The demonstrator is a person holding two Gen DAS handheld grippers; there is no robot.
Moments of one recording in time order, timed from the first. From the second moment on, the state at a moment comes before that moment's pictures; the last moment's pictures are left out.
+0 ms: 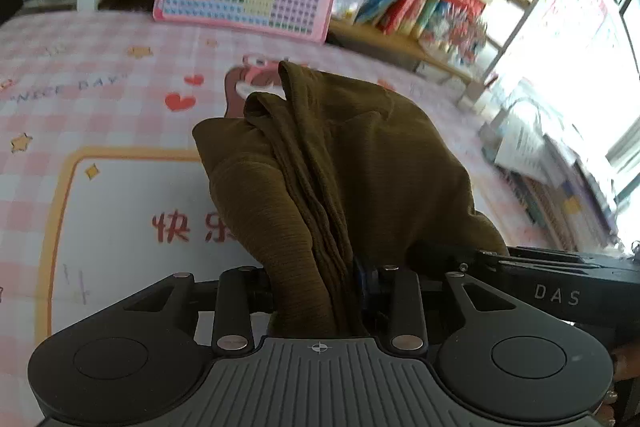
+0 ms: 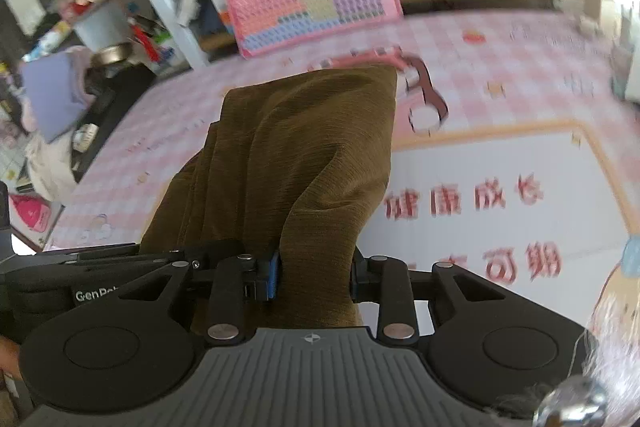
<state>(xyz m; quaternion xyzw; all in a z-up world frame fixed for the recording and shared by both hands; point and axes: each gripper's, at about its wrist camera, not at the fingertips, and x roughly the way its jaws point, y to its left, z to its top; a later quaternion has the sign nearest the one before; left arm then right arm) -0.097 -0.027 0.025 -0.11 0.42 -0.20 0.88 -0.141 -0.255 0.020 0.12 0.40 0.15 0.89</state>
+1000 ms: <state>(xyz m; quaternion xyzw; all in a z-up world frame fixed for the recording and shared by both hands) -0.124 -0.125 0.055 -0.05 0.41 -0.17 0.90 -0.165 -0.353 0.025 0.16 0.38 0.19 0.89</state>
